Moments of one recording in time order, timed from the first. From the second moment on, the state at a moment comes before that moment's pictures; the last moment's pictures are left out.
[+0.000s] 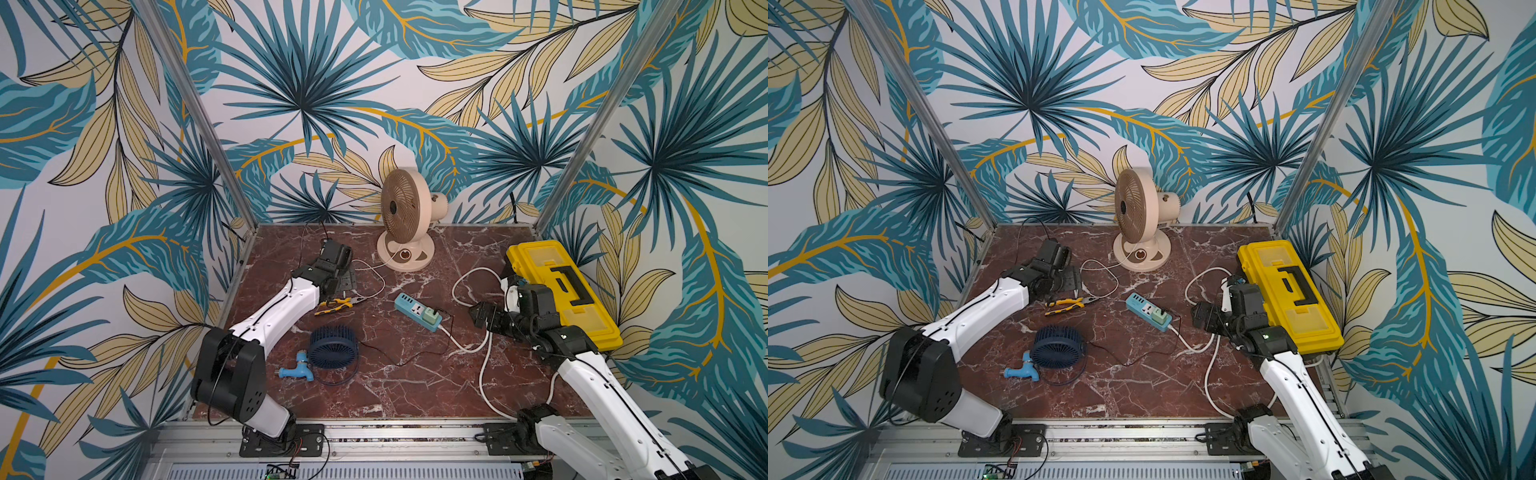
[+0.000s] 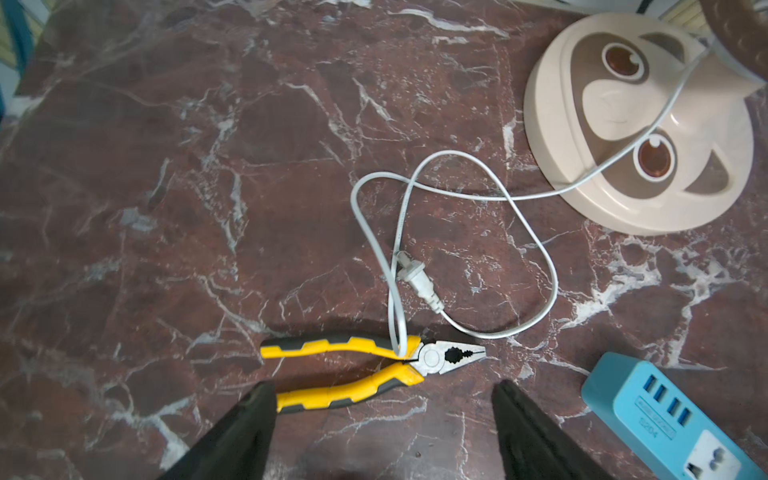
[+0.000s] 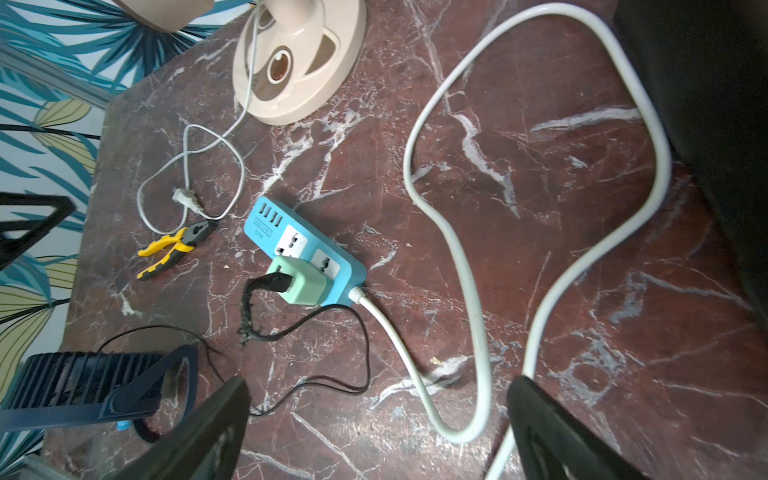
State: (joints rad) left arm -0.37 1.60 1.25 -0.58 -0.22 -0.49; right arm 0.19 0.91 0.76 -0.62 -0.17 0.47
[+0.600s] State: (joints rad) left arm -0.36 1.88 1.47 -0.64 -0.04 -0.55; right arm 0.19 0.97 0.65 -0.41 -0.32 0.47
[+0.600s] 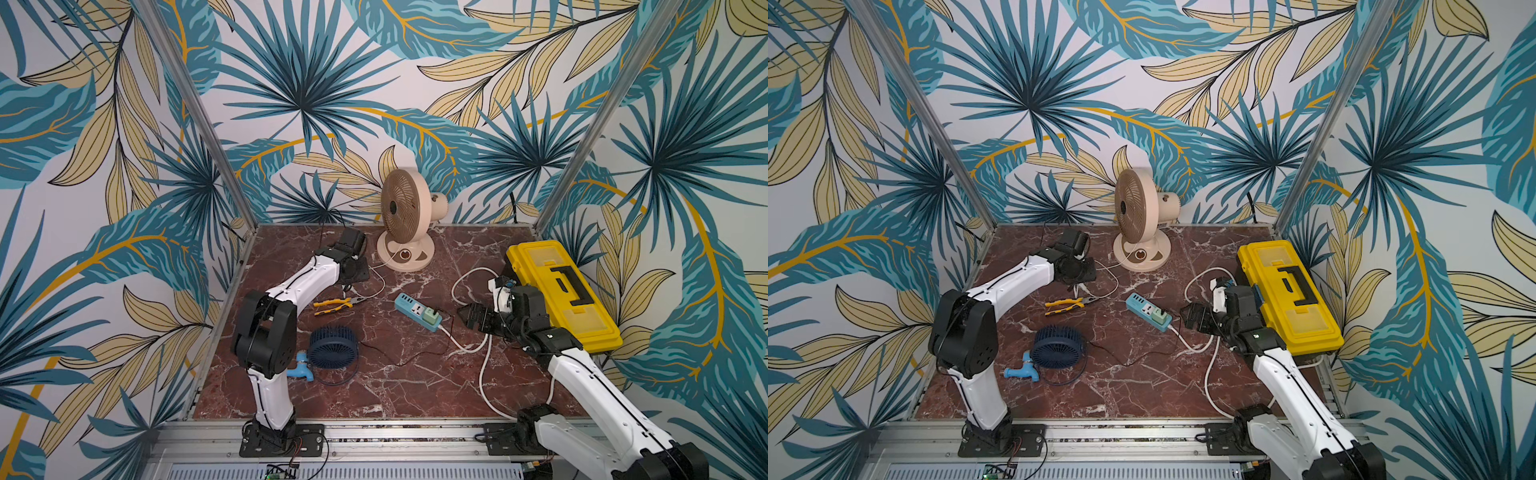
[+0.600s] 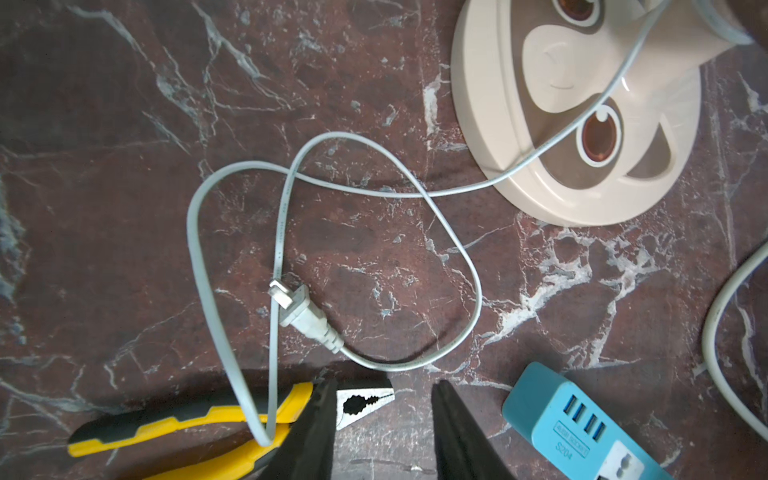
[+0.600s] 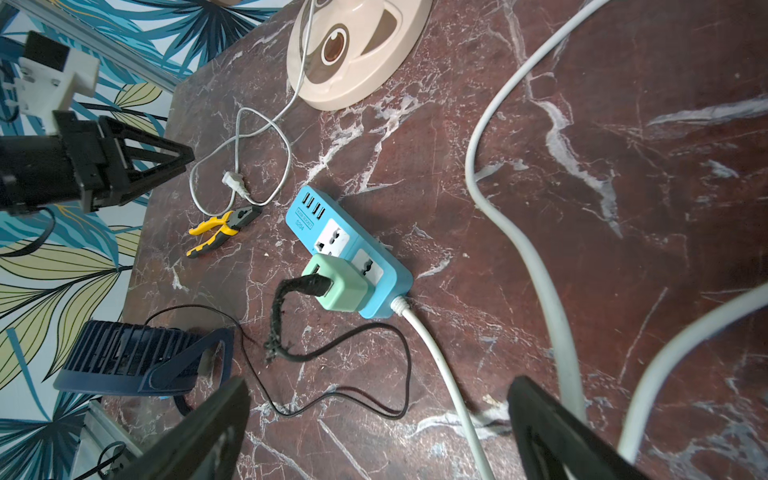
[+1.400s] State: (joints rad) left arm -0.27 2.09 1.61 -0.75 0.04 -0.84; right arm 0.19 0.93 0.63 -0.37 -0.42 0.42
